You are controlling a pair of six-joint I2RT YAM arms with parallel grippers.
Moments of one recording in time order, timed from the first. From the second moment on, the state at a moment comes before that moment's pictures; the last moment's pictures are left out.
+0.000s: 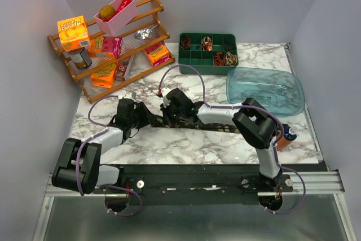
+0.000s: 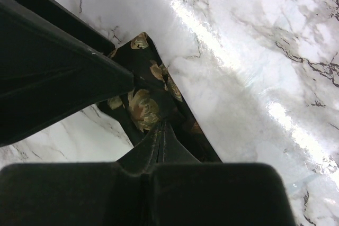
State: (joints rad) left arm -0.22 1.28 0.39 0.22 0.19 -0.66; right arm 0.93 2.04 1.29 0.04 -0.12 0.19
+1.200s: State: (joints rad) left arm -0.19 1.24 0.34 0.34 0.26 -0.75; right arm 0.93 2.05 1.32 0.01 -0.13 0.21
